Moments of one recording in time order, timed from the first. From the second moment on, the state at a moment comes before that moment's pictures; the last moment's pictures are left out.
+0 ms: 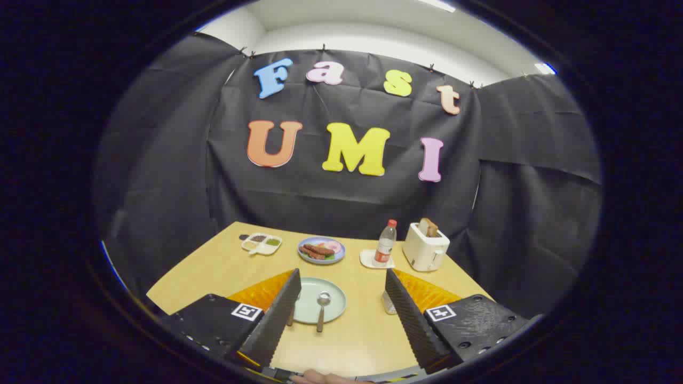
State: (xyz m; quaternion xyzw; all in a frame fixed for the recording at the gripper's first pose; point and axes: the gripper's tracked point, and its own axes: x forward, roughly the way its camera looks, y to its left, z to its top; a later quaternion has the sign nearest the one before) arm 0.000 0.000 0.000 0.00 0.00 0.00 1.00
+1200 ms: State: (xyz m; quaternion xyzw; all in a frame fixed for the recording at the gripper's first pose) arm 0.056 -0.018 0.030 0.00 -0.04 0.02 1.00
